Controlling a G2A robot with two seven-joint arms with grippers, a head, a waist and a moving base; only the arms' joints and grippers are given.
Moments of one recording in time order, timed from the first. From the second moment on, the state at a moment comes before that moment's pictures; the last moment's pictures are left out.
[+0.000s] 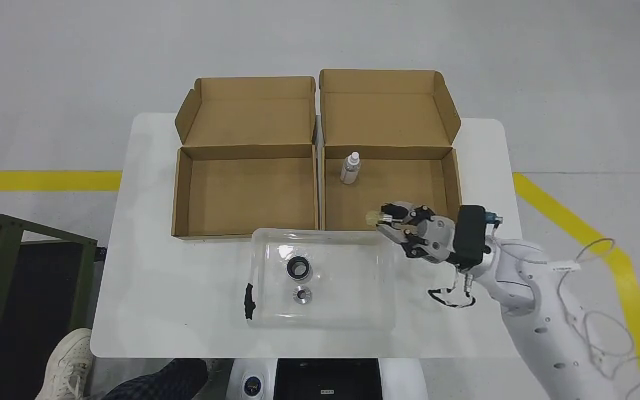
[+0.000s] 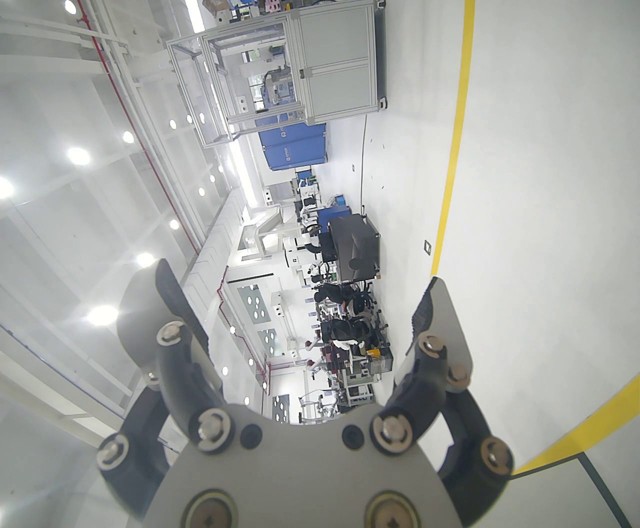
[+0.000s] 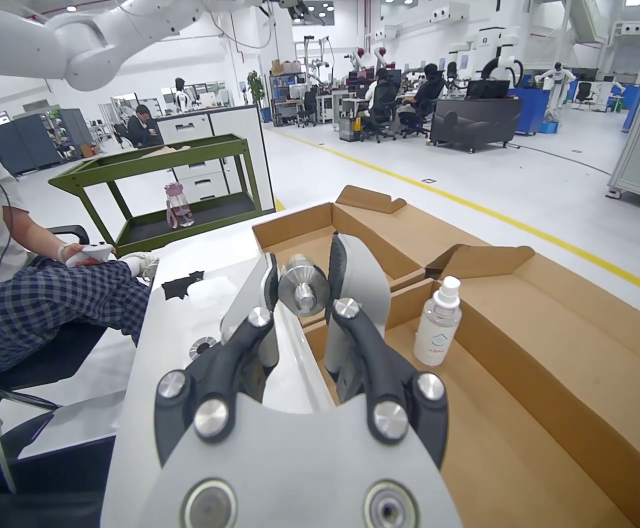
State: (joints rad) left arm -0.01 -0.37 -0.75 -1.25 2.03 -0.40 0.22; right arm -1.33 -1.03 1.34 -1.79 -1.03 -0.92 -0.11
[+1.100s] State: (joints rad) left arm -0.01 -0.37 -0.75 -1.25 2.03 -0.40 0.22; right arm -0.97 -1.08 1.08 -1.56 -1.17 -0.62 0.47
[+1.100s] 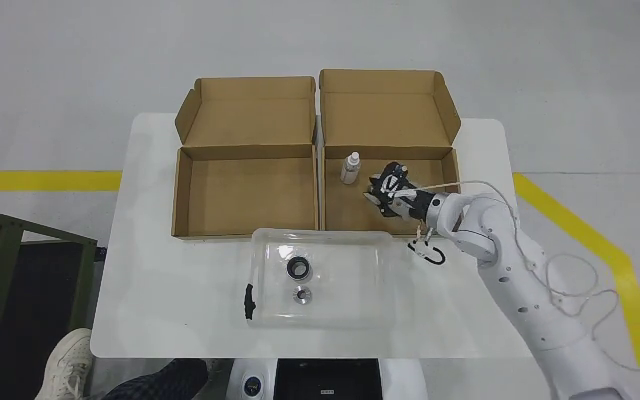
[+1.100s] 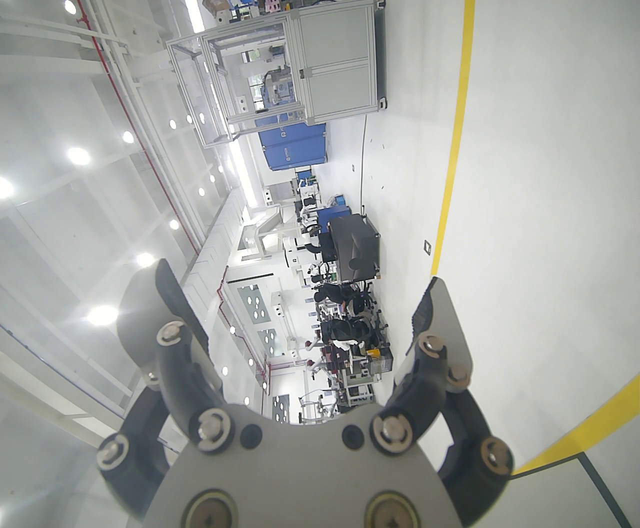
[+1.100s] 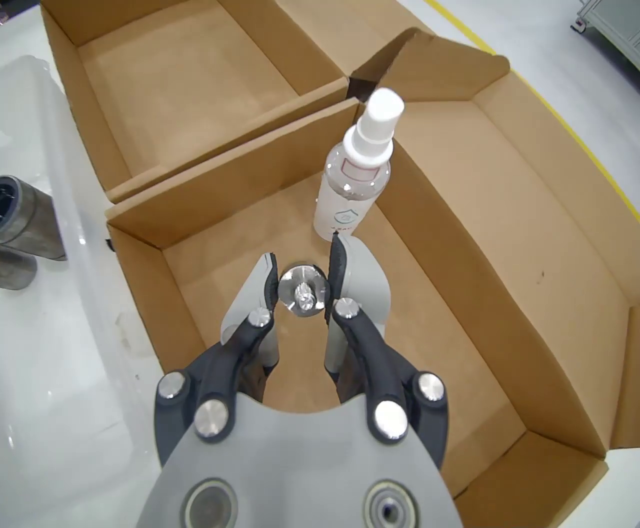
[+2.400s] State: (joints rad) left arm -0.01 -0.37 -0.75 -1.25 2.03 -0.40 0.22; right arm -0.91 -1.11 1.02 -1.54 -1.21 -0.58 0.53
